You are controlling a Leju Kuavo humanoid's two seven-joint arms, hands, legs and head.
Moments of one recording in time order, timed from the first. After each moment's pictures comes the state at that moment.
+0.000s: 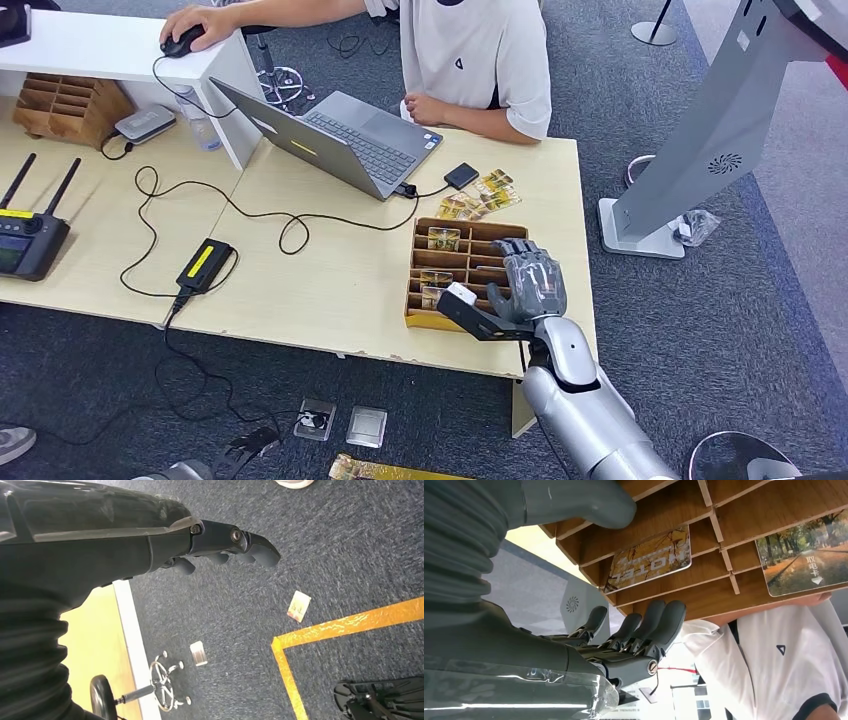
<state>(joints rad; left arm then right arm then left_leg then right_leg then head) -0.29 0.25 -1.54 -0.20 1.10 -0.09 0.26 -0.61 0.07 0.66 -0.72 0.94 -0.45 -0.02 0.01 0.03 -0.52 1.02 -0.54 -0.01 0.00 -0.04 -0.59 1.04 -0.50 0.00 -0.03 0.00</state>
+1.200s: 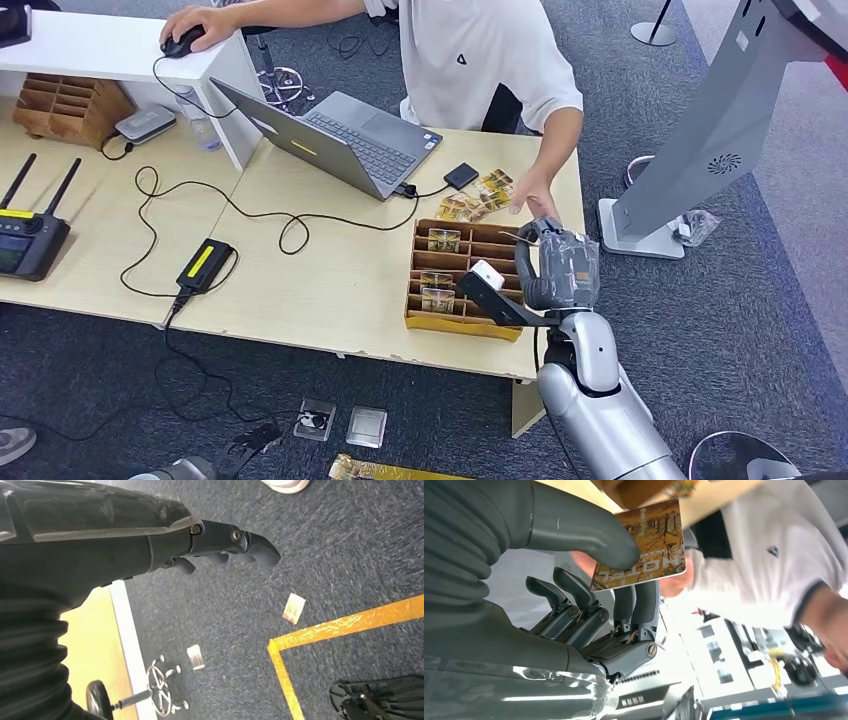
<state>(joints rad) -0.29 0.24 -1.54 -0.20 1.10 -0.09 0.26 -0.53 0.01 0.58 -1.03 0.99 -0.56 0.02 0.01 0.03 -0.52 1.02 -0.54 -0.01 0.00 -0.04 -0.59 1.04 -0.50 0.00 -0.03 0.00</state>
